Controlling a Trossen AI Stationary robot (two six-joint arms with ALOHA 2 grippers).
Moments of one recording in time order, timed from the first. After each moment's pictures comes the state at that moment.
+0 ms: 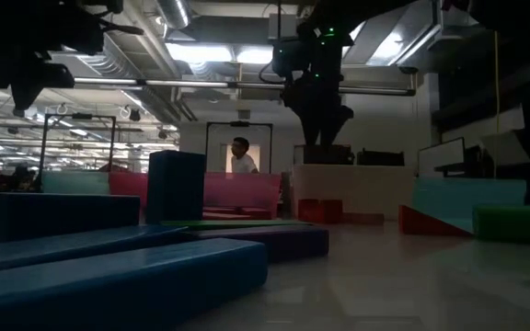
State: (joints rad) left arm 0.12 0.97 0.91 -1.38 0.21 -0.13; right arm -0.46 2.05 1.92 -1.26 0.04 0.21
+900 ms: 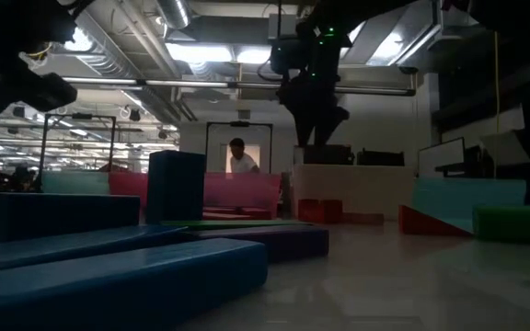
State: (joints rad) left arm -0.28 1.01 0.71 -0.96 0.28 -0.05; right arm -0.46 2.05 1.92 -1.21 0.01 0.22
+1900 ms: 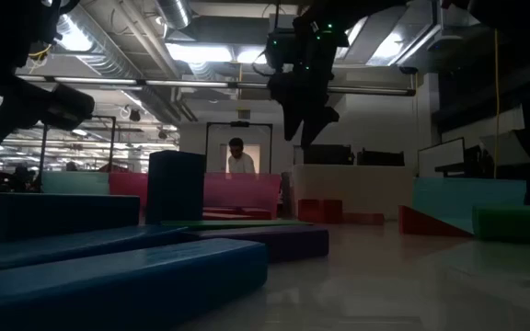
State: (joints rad) left arm -0.45 1.30 0.71 -0.66 0.20 0.16; right arm -0.42 2.05 1.92 -1.15 -0.12 0.21
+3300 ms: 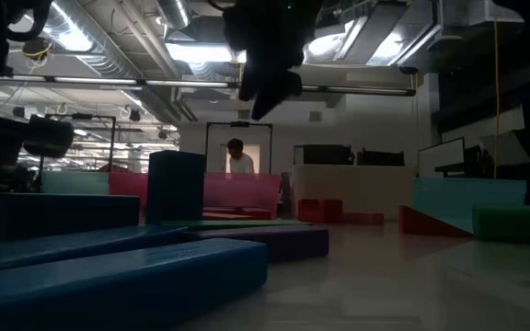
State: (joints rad) left arm -0.56 1.43 0.64 -0.54 0.10 0.26; right arm -0.04 2.05 1.92 -0.99 -0.12 0.21
